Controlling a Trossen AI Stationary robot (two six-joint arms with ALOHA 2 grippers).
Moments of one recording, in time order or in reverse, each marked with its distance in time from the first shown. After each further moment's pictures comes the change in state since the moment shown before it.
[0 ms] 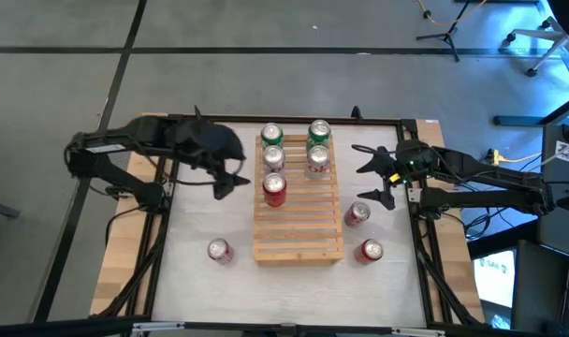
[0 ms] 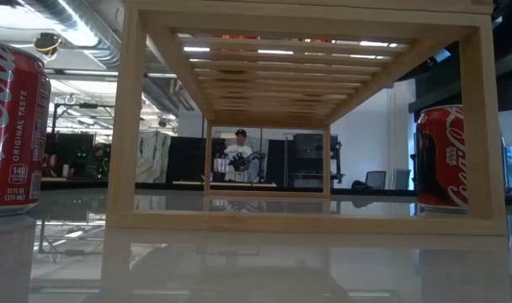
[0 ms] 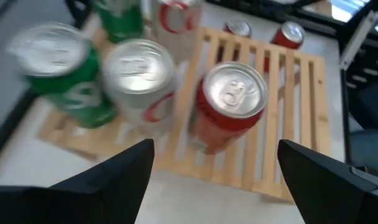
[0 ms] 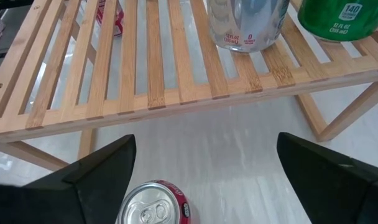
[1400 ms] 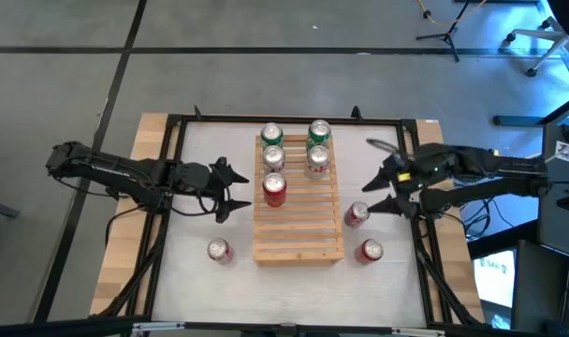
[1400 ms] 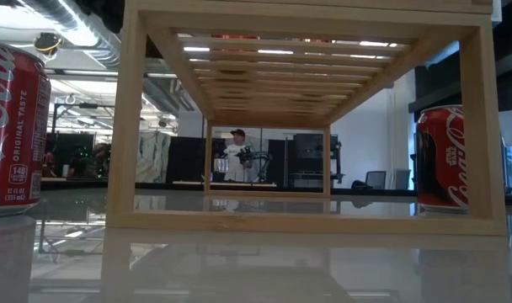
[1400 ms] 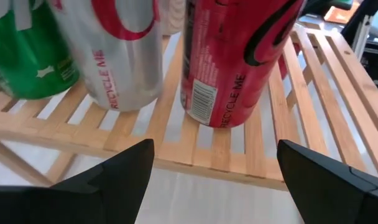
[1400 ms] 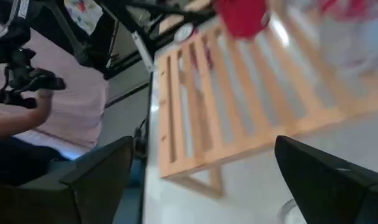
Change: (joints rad) left arm -0.111 -0.356 -0.926 0.850 -0.122 0.051; right arm 0.274 0.038 0.239 -0.056 -0.036 0.527
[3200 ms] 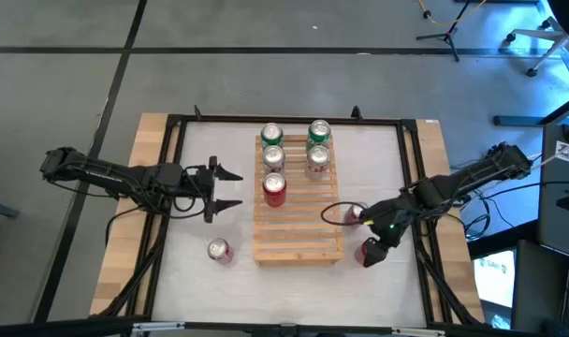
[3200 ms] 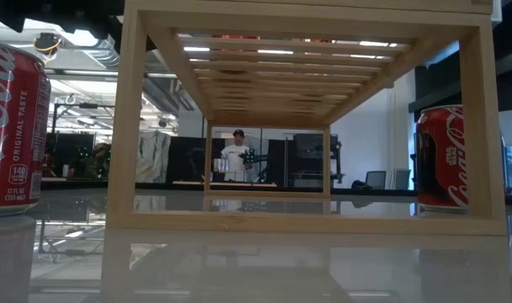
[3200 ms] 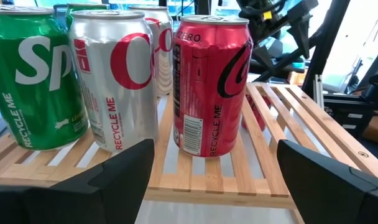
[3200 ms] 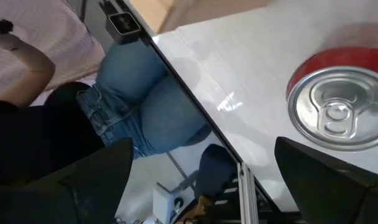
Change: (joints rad) left arm -0.001 -0.242 -0.310 0.426 0.033 0.157; right arm 0.361 0.361 -0.001 -0.066 -0.196 0.816
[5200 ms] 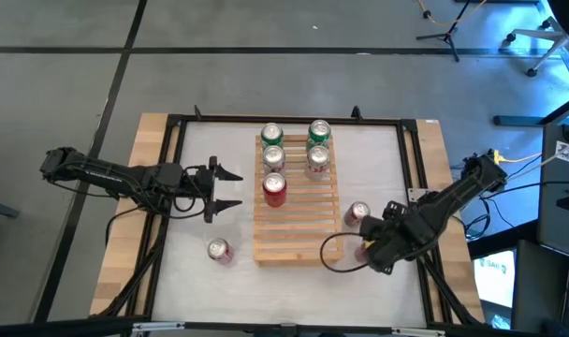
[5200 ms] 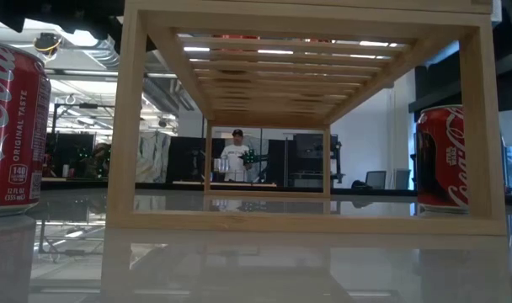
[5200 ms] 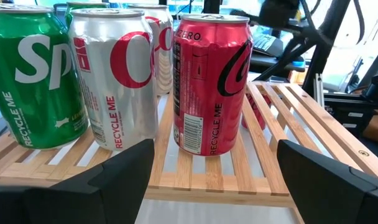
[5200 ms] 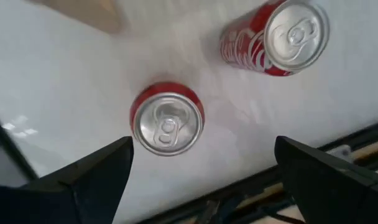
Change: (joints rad) left arm 0.000 0.000 0.000 -0.005 -0.001 0.000; right arm 0.222 0.396 0.495 -0.771 0.555 -0.346
